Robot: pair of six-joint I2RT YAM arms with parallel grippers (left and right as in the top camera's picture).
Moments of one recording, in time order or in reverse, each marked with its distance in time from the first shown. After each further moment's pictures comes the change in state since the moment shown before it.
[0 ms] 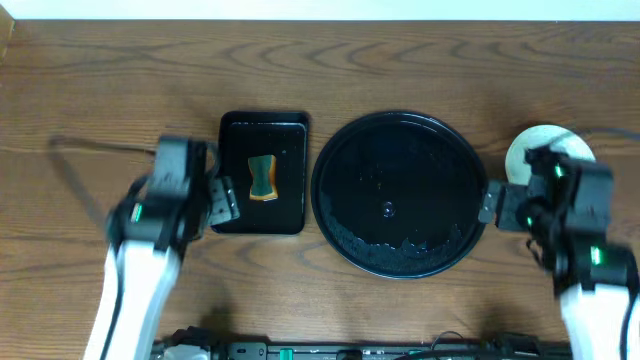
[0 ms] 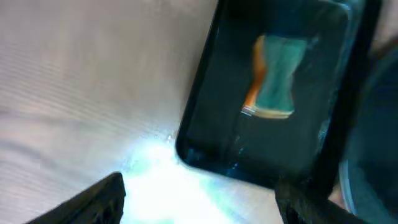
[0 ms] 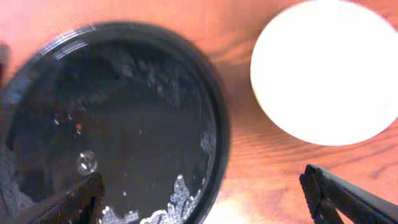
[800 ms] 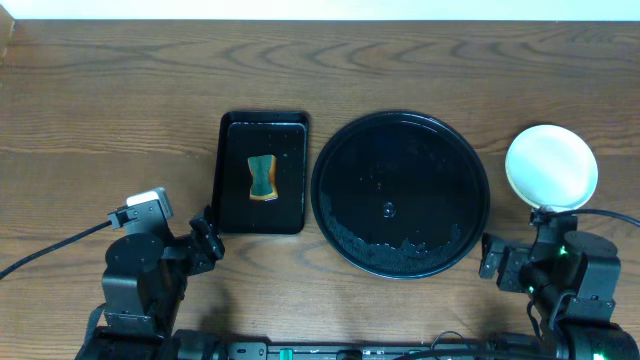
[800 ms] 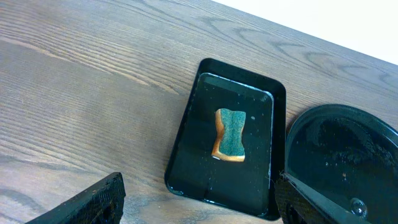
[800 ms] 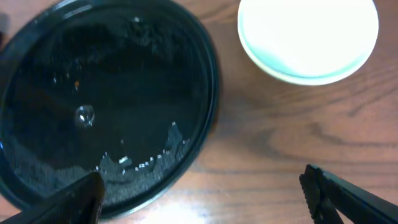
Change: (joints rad) left arm 0.000 -0.514 -0.139 0.068 0.000 0.000; right arm 0.000 -0.339 -0.090 -0.265 0.030 0.005
